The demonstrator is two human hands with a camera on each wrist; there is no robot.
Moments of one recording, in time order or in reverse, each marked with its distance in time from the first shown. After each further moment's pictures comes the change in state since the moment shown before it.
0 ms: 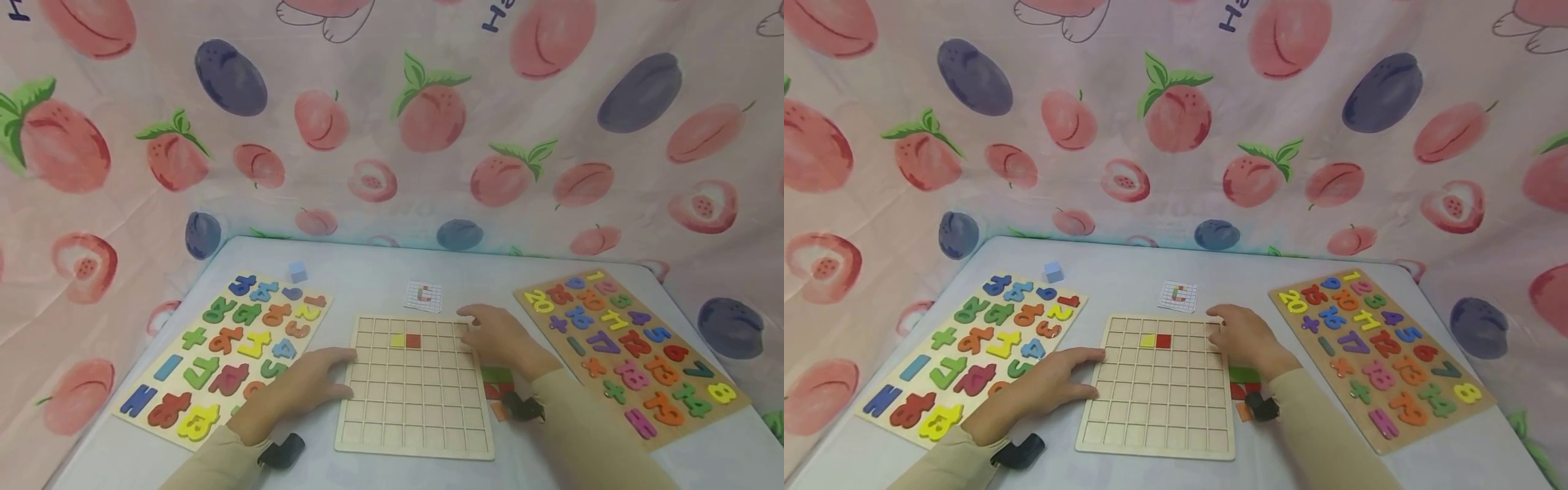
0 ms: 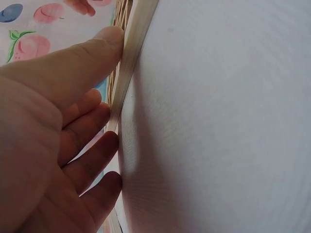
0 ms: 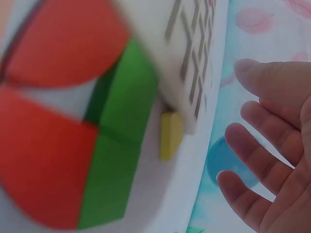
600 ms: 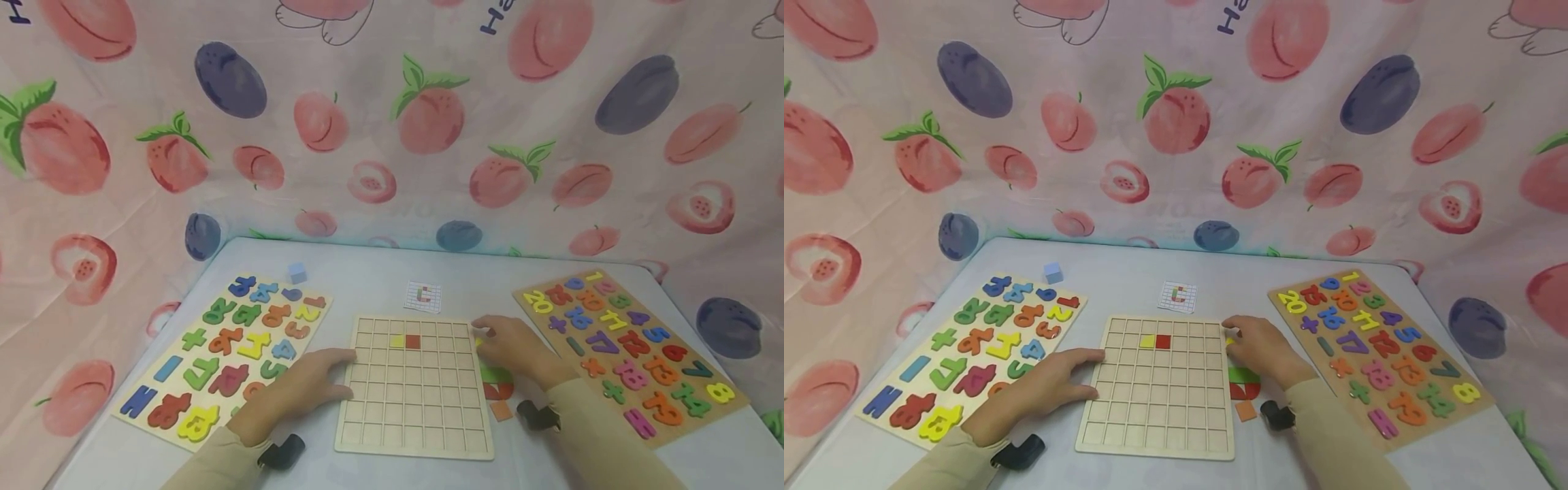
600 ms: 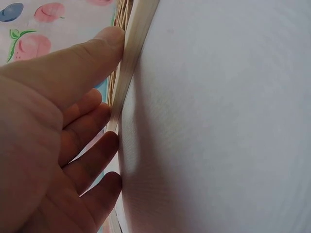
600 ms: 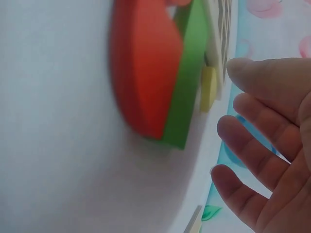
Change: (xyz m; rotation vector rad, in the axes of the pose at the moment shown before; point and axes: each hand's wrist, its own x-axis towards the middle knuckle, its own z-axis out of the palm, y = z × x) left_hand 0.000 -0.001 0.000 -0.011 -0.002 0.005; right_hand -0.014 0.025 0.000 0.021 -0.034 0.057
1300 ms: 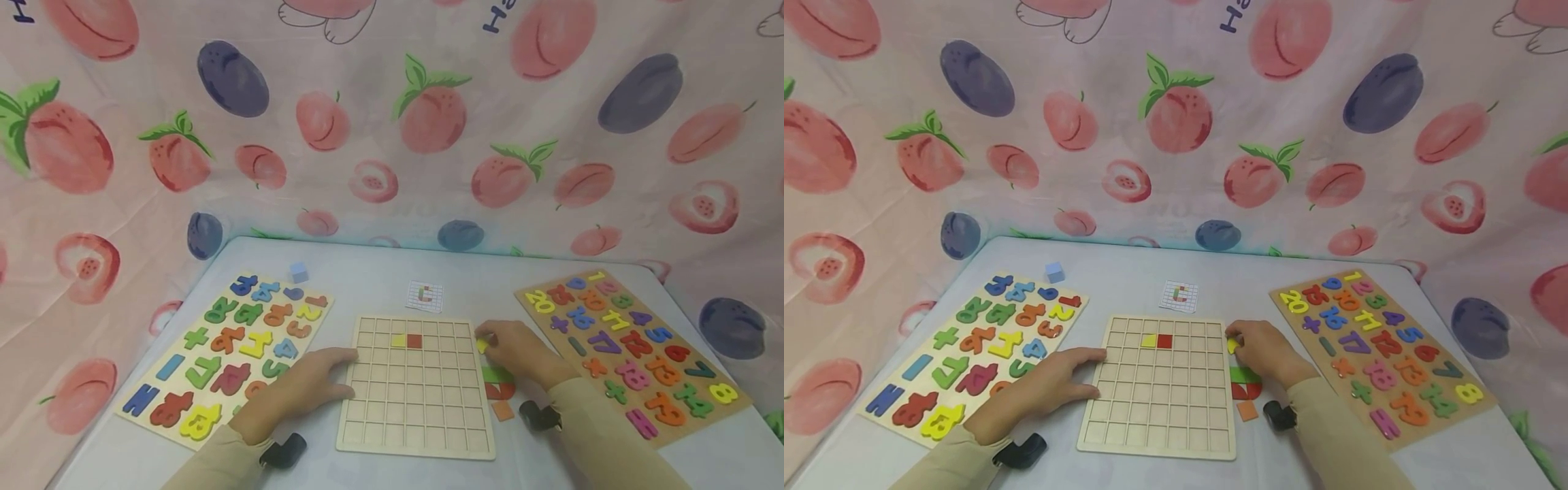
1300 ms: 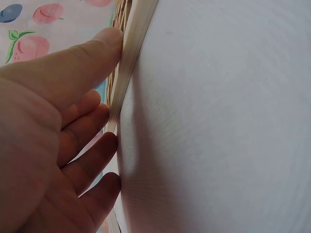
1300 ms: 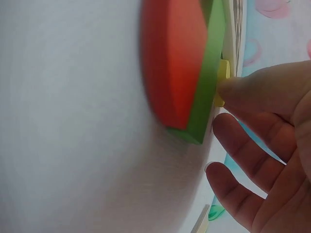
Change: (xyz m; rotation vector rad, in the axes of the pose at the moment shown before) left_hand -0.001 0.001 -0.001 -0.002 -0.005 -0.013; right_hand 0.000 0.007 0.004 -0.021 -0.044 -0.017
